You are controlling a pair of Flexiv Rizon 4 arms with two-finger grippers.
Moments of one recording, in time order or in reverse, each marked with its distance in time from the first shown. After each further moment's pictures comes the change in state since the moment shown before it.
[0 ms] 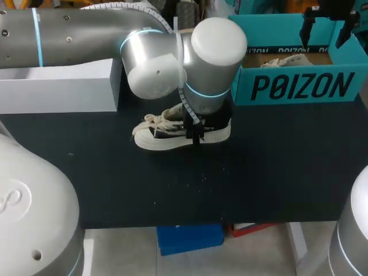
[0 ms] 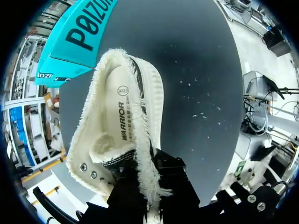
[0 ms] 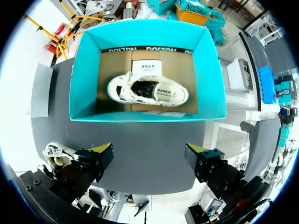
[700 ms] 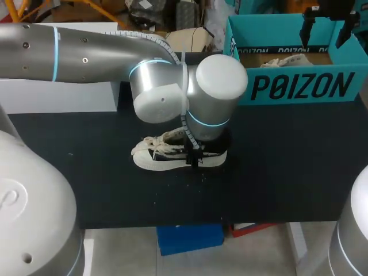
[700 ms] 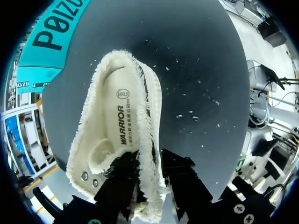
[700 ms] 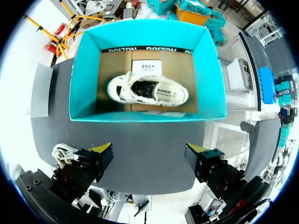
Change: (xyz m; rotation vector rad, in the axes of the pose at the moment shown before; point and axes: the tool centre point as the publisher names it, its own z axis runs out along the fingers) left arm 0.040 -0.006 0.053 -0.018 0.033 0.072; right arm 0.000 0.000 0.000 0.000 0.000 0.000
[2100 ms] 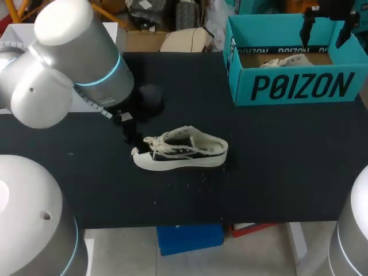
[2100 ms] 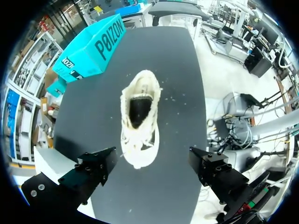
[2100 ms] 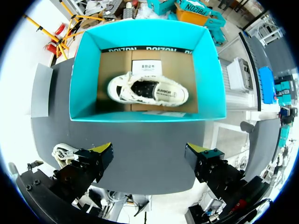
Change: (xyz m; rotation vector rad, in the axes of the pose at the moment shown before) left arm 0.001 0.127 -0.104 0.426 0.067 -0.151; right arm 0.000 0.000 0.000 0.000 0.000 0.000
